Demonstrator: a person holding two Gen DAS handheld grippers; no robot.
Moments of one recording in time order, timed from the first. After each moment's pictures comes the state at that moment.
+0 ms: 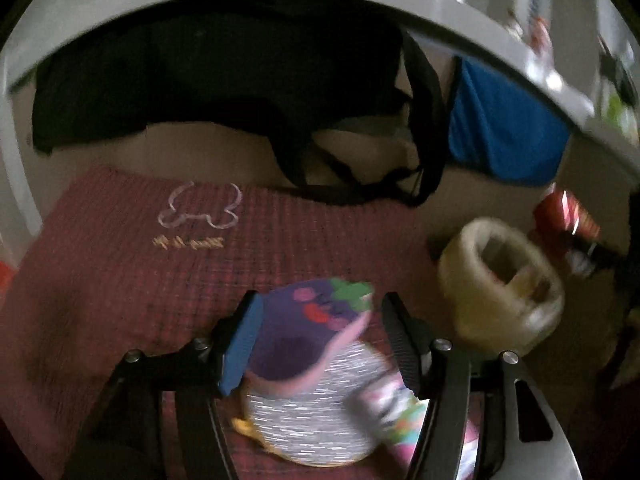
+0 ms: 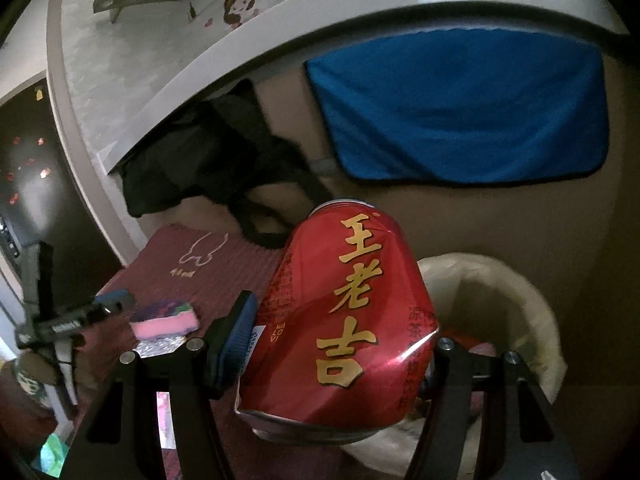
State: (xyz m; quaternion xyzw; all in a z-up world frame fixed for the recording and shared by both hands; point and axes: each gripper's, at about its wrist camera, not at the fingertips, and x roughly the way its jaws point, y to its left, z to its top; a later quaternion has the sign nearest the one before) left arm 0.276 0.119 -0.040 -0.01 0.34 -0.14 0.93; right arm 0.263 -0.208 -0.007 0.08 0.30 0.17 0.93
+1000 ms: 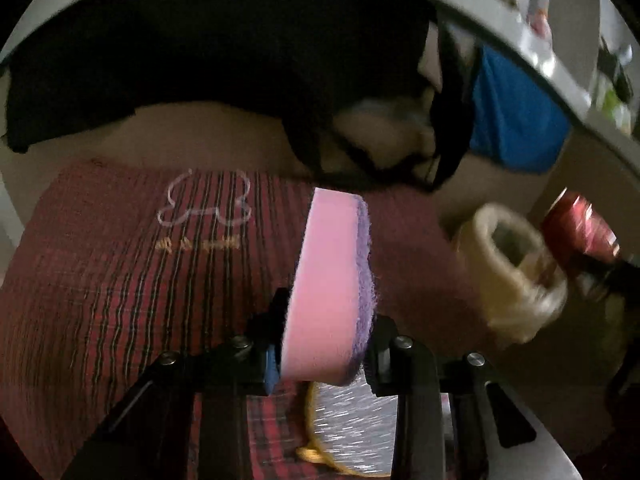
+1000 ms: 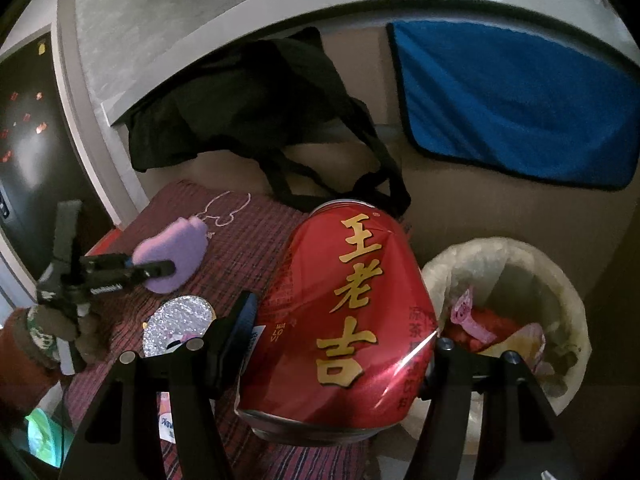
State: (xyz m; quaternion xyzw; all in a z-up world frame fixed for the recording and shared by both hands) left arm 0.313 0.158 -0.042 -0.04 0.37 -0.18 0.91; right arm 0.256 -0.132 -0.004 0.02 0.34 0.16 0.93
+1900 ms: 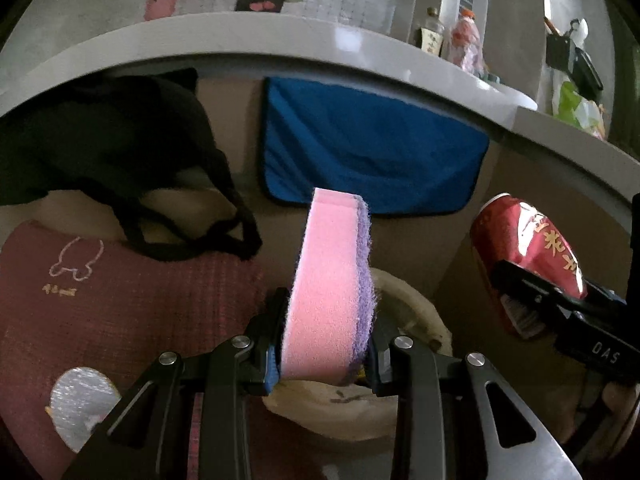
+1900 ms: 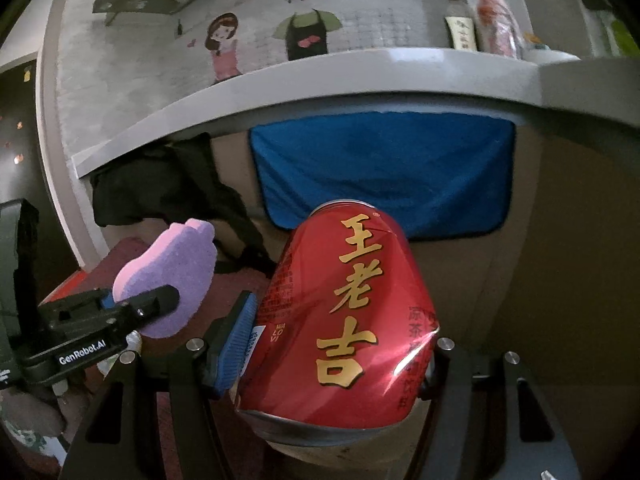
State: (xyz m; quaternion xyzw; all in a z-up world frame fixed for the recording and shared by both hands) left arm 0.256 -0.108 0.017 -0.04 0.29 -0.19 0.94; right arm 0.218 -0.301 0.047 0.03 0.26 0.08 0.96
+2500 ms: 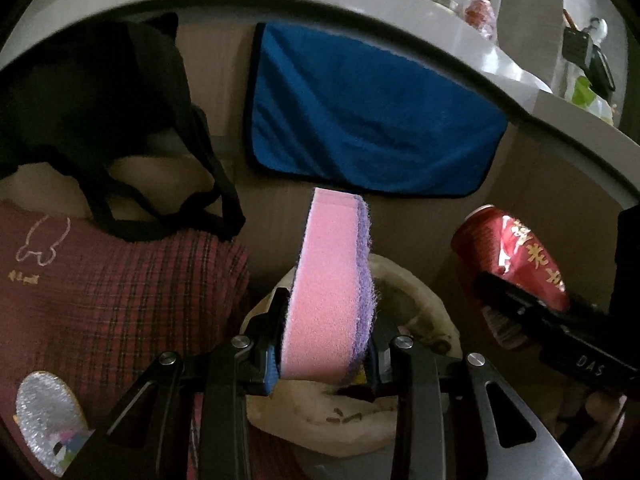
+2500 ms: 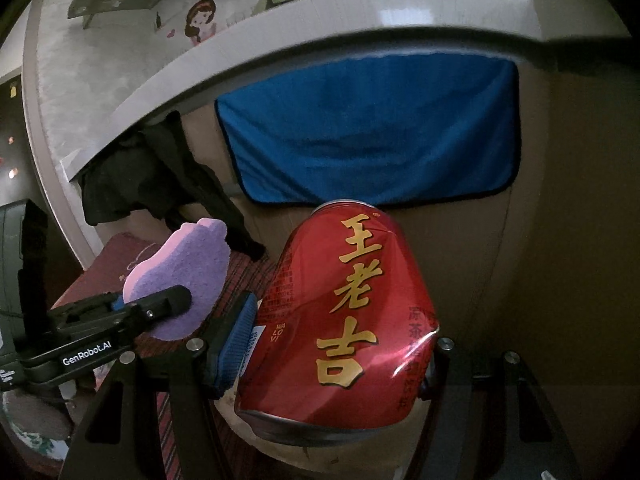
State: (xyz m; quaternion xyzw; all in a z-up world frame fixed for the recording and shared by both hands) left arm 0.303 -0.123 -0.018 -0.06 0.33 -0.21 0.92; right arm 0.262 -0.314 0.010 0.07 0.30 0.09 0.95
